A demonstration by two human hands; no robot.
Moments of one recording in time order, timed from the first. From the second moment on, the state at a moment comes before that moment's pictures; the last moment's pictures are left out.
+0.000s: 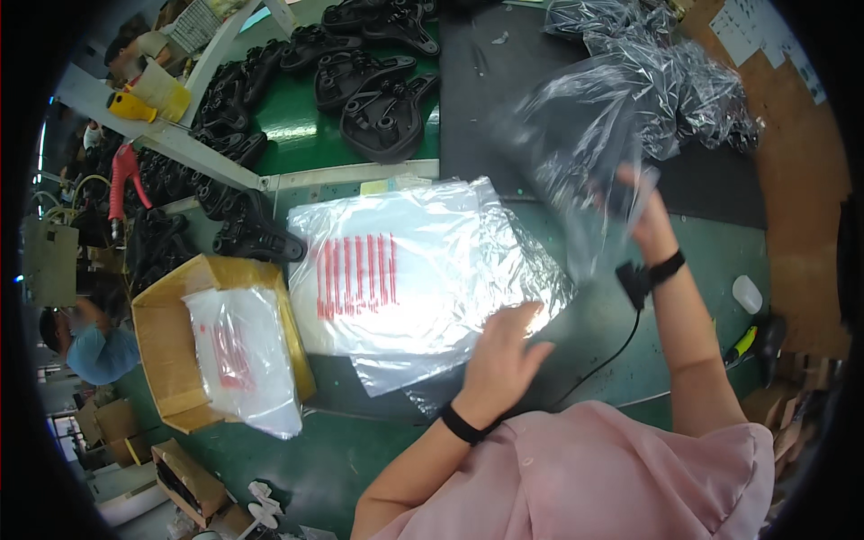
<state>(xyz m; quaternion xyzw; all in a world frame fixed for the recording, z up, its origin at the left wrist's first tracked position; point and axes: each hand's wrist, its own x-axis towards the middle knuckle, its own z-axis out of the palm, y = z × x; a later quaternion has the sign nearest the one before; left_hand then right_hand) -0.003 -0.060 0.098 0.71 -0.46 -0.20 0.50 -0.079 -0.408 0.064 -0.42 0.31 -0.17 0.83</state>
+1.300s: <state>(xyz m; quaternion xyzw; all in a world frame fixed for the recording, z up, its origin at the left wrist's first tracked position) 0.060 -0.048 -0.043 0.85 -0.14 -0.20 0.46 -0.199 -0.256 0.010 -0.20 0.37 -0.07 0.91</state>
